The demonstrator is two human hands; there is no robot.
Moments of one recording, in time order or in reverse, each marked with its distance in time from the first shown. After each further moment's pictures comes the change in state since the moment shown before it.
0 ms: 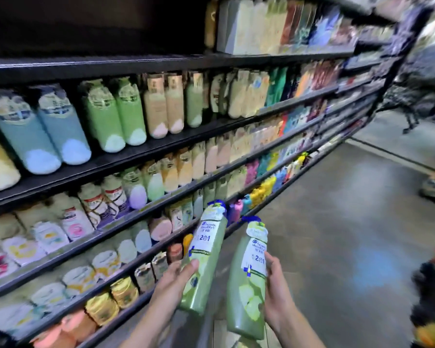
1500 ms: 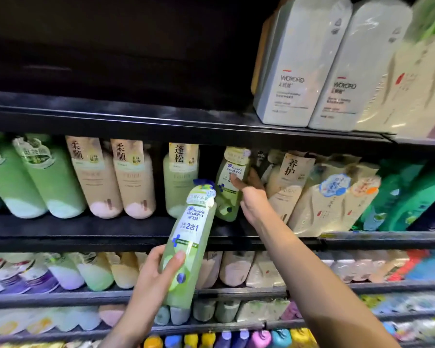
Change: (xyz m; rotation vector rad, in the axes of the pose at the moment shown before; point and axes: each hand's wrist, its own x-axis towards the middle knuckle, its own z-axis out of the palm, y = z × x) left_hand 0.451 0.198 0.200 -0.186 0.683 0.346; right_hand 0.536 -0.397 0.309 -0.437 -0.753 -0.262
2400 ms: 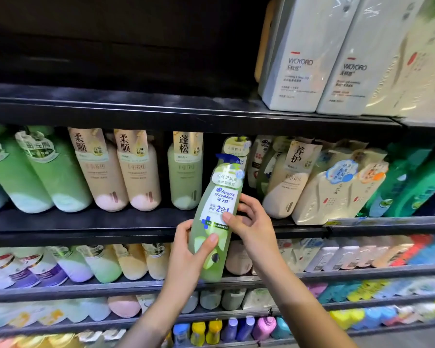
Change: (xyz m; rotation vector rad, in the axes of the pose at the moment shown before) left_hand 0.011 0.004 0.033 0.073 0.000 0.180; right_hand -0.116 0.014 -0.002 -0.299 -0.084 -0.034
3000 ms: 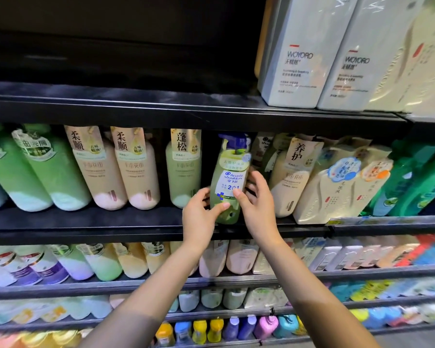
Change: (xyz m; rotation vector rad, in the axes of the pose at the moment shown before) left_hand 0.085 -0.010 0.035 0.266 0.070 0.178; right_hand 0.057 0.015 -0.016 -0.261 0.097 -0.239
